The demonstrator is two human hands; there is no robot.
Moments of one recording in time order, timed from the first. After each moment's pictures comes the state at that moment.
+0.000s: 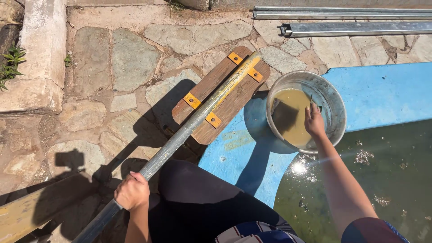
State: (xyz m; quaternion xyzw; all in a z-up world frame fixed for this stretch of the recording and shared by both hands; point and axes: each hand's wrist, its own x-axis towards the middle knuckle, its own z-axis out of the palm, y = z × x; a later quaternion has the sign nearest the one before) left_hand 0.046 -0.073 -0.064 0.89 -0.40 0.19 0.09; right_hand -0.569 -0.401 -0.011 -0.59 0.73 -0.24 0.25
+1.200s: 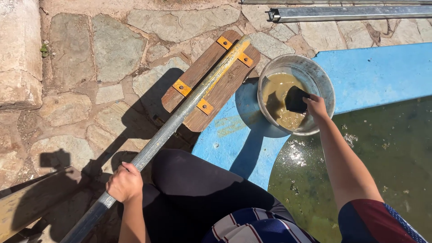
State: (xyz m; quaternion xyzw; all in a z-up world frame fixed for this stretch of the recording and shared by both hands) left_hand 0.051 -0.068 -0.072 0.87 -0.43 0.21 0.10; right_hand -0.601 -0.393 0.012 -0.48 0.79 -0.22 0.32
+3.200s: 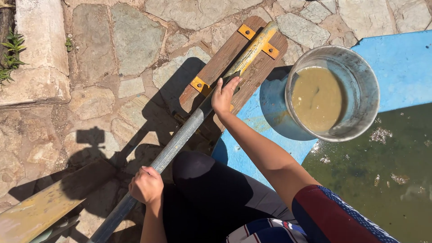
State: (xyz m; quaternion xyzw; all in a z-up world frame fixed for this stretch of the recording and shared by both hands) left_hand 0.050 -0.072 -0.057 0.89 -0.42 0.15 0.13; right_hand -0.142 -0.384 -0.078 -0.50 0.69 -0.37 0.36
